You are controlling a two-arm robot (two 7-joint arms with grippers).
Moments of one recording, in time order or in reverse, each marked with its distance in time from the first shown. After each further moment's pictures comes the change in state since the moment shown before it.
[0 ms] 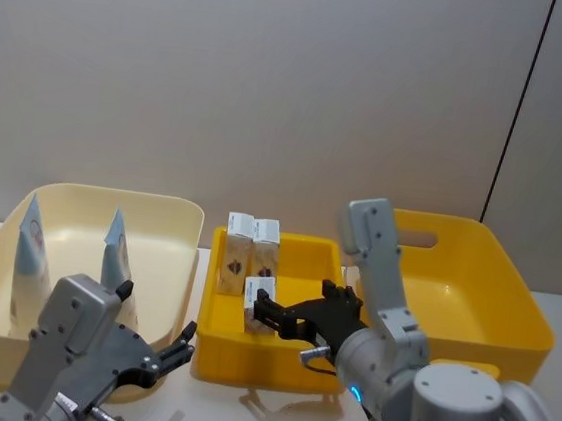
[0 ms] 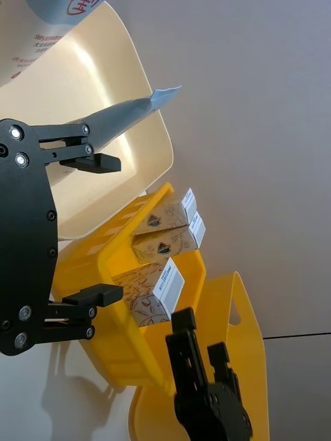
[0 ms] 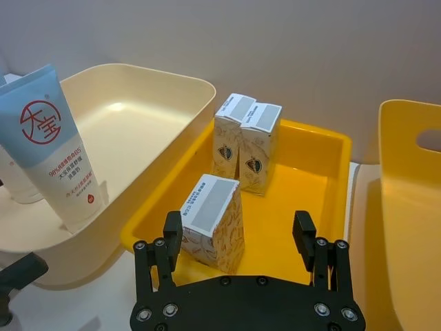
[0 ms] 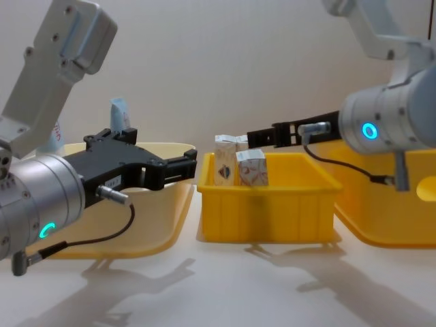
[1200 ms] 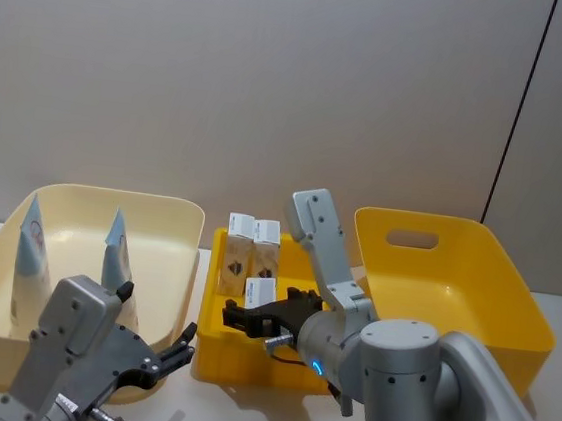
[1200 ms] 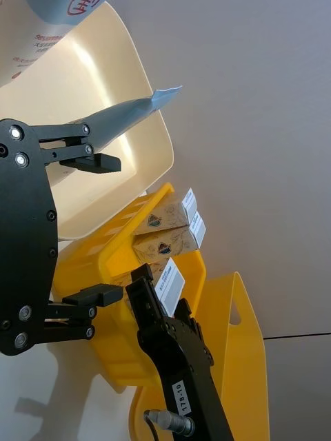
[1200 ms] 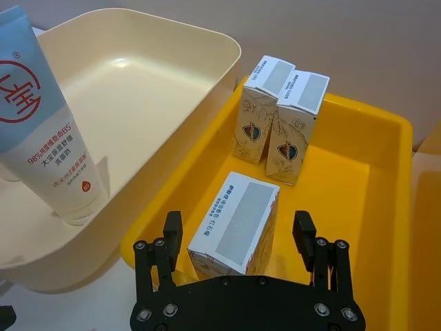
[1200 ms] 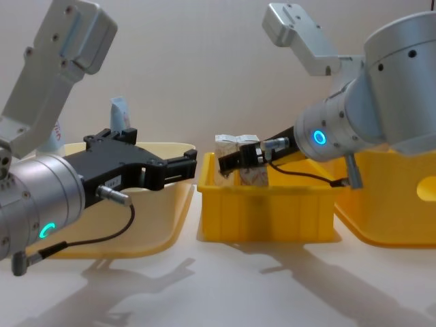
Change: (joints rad) left arm 0.000 0.000 0.000 0.000 0.000 0.000 0.000; right arm 0.175 -0.077 -0.042 0.259 -0.032 0.081 0.054
